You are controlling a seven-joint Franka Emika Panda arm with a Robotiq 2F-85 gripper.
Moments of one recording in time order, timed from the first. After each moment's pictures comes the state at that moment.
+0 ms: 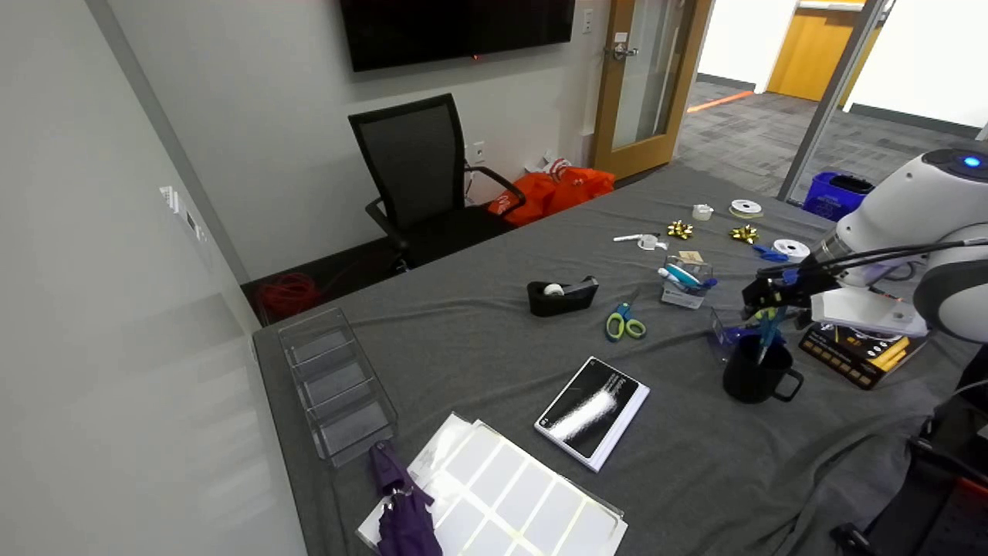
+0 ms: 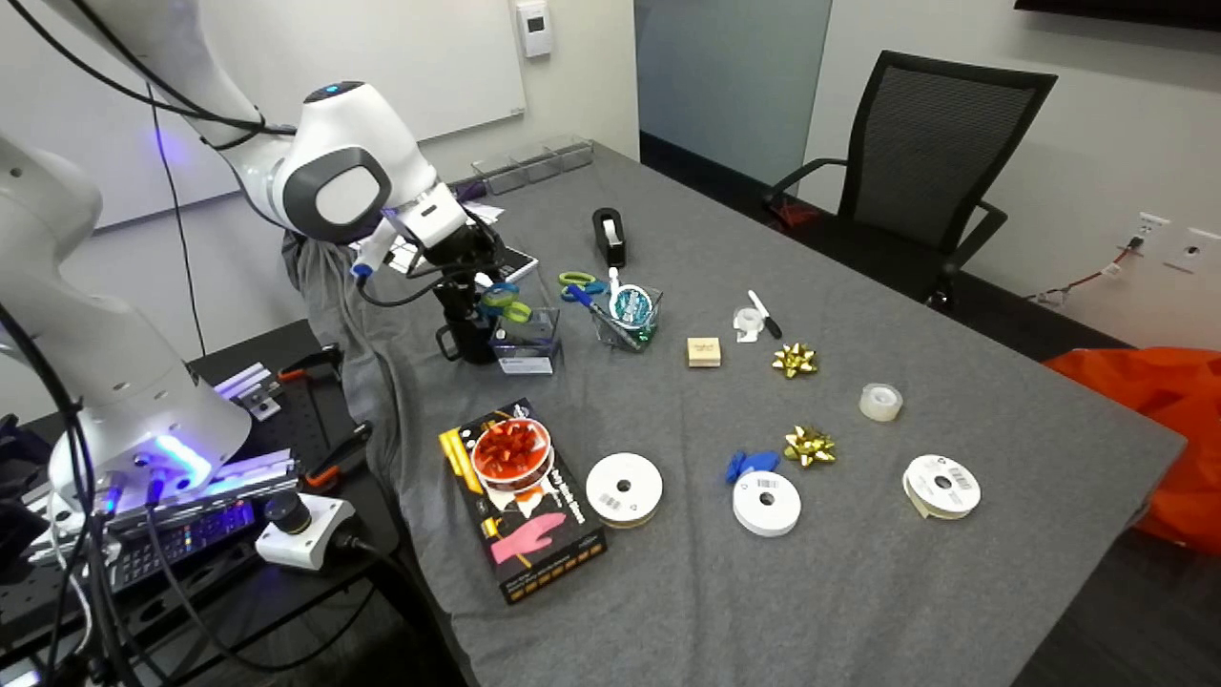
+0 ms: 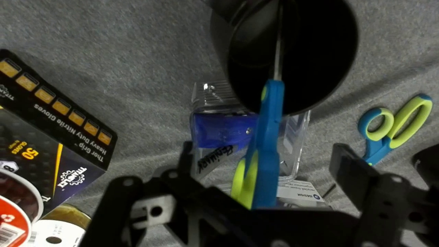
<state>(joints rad) -0.38 0.04 0.13 -2.78 -0.52 3.14 1.00</state>
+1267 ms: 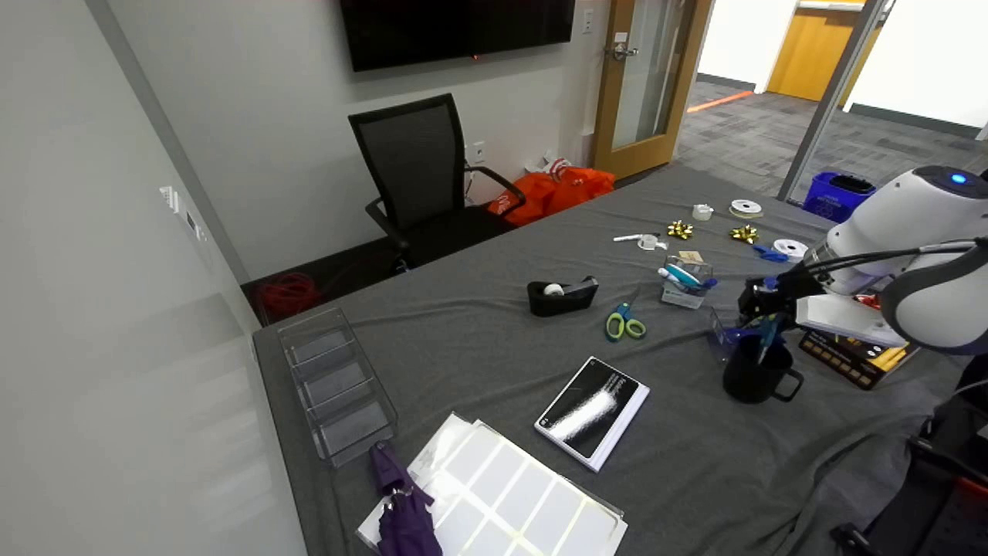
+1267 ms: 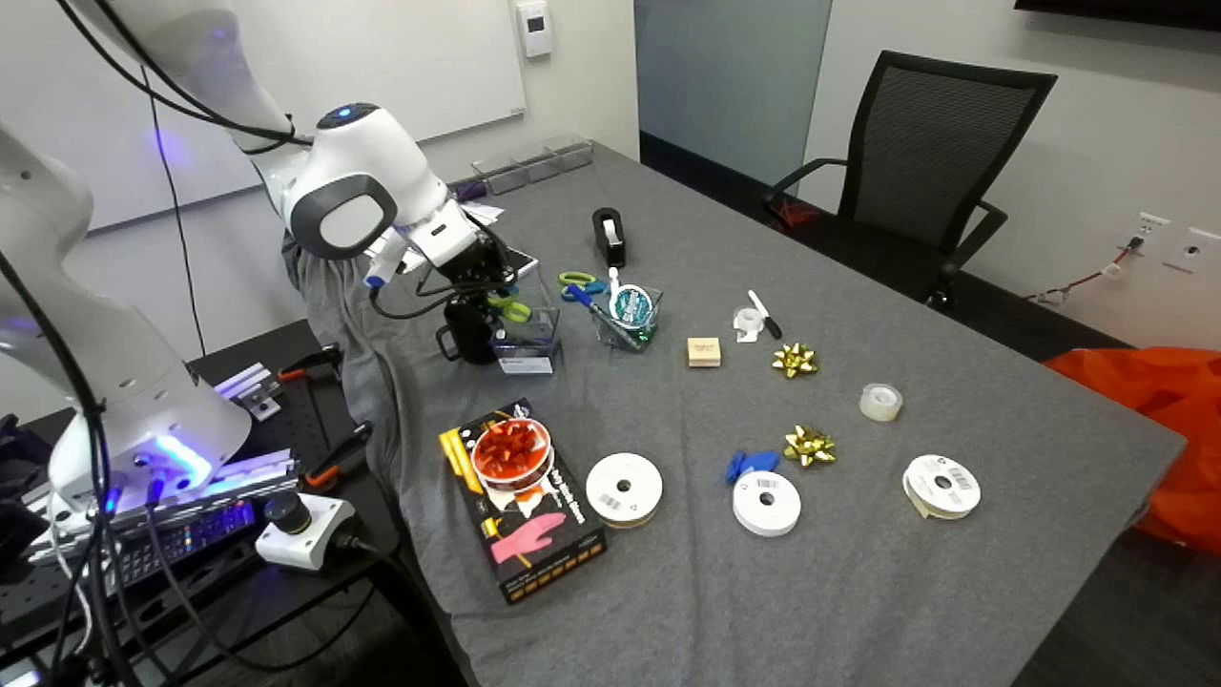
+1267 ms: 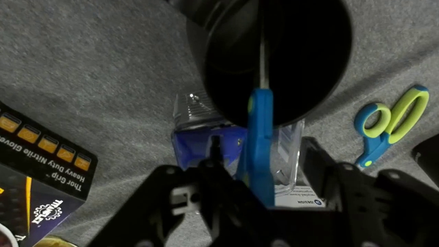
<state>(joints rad) -0.27 0.14 0.07 -2.77 -0.27 3.25 0.85</state>
